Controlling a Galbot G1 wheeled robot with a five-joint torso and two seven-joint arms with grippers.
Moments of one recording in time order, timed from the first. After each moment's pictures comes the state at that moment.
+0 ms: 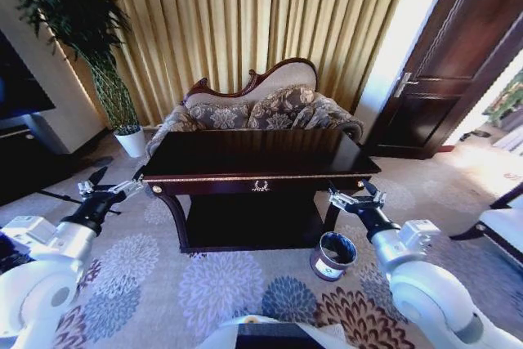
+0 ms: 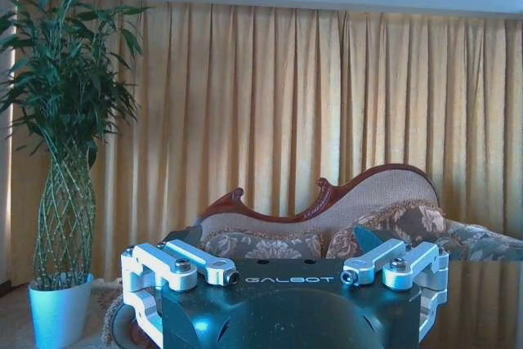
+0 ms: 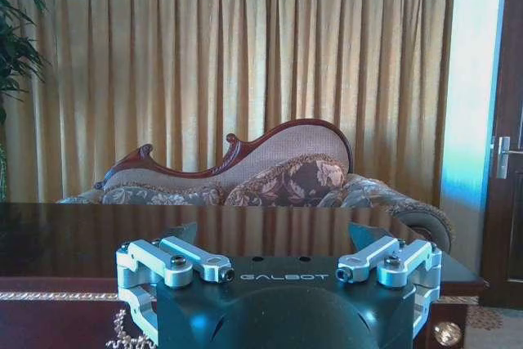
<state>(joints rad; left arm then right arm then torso) 1.63 -1.05 -1.10 -2.43 -0.80 0.38 -0.06 -1.70 0.87 0.72 2.50 0.71 -0.27 0.45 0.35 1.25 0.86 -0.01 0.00</state>
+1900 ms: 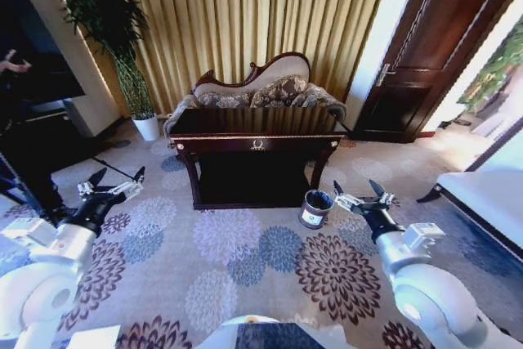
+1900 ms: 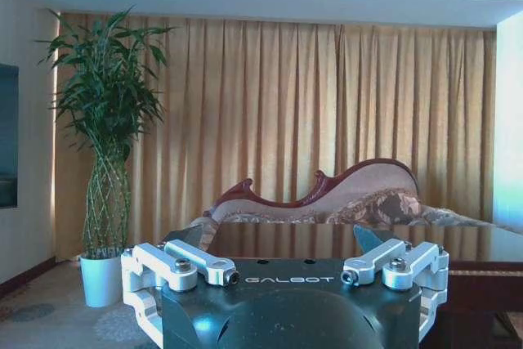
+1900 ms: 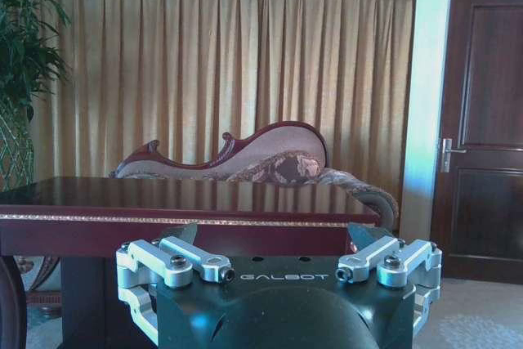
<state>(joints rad) 1.64 -1.05 -1.10 -2.44 -0.80 0.38 -0.06 -1.73 0.89 0.75 2.50 0.67 -0.25 0.44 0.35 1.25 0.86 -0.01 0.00</state>
